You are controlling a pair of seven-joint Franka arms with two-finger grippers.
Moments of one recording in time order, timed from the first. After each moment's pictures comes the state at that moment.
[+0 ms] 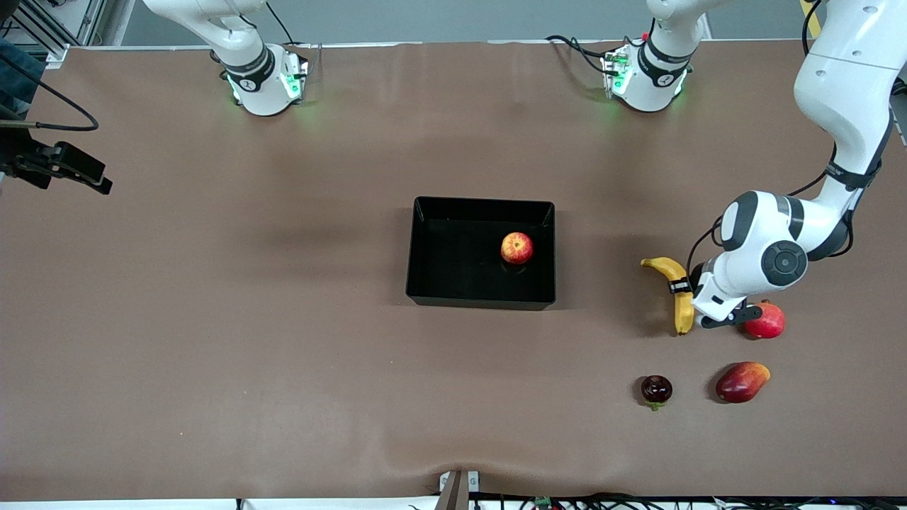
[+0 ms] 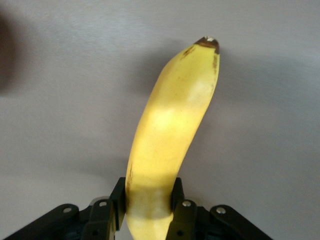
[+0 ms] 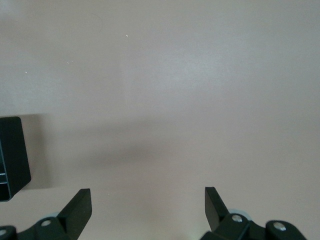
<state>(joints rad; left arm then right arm) 0.38 0.54 -0.47 -1.94 0.32 2.23 -0.43 0.06 -0.02 -0.08 -1.56 0.01 1.52 0.09</state>
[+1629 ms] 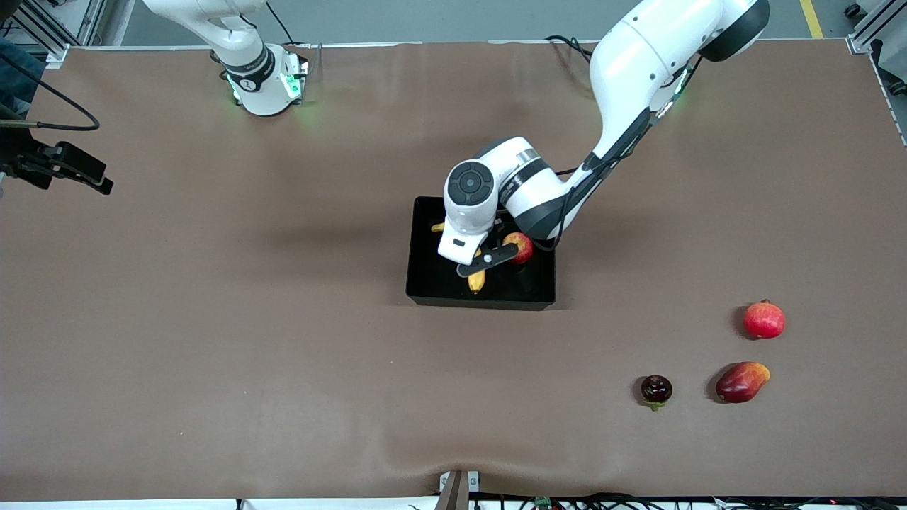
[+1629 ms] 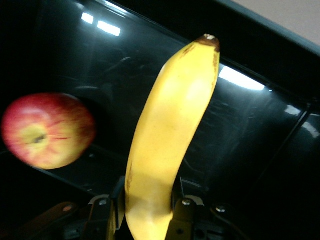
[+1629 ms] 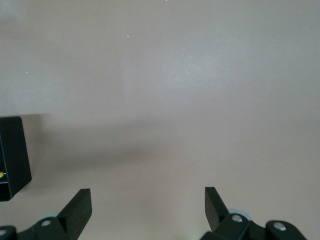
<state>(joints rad) -0.38 0.79 -0.52 -1.48 0.32 2.11 -1.35 0.06 -0.02 -0.08 -1.55 0.01 1.52 0.09</state>
